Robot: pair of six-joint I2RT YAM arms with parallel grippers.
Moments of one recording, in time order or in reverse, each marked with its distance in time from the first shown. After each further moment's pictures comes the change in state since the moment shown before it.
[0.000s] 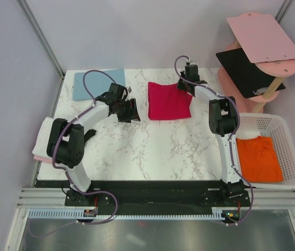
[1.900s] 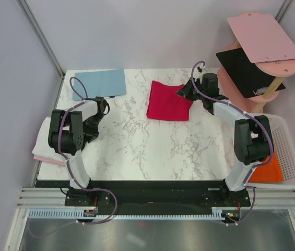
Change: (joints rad) left arm 0.249 0.161 -0.029 -0.507 -0.863 0.094; right arm -0.025 -0.678 -0.766 0.253 -0.380 0.160
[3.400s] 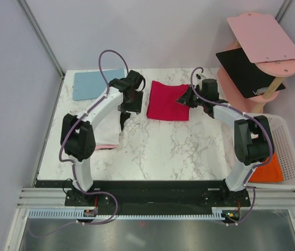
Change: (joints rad) left arm -0.393 0.031 0.500 -0.007 0.357 -0.031; right arm -0.006 -0.005 -0.075 -0.031 -0.035 -0.020
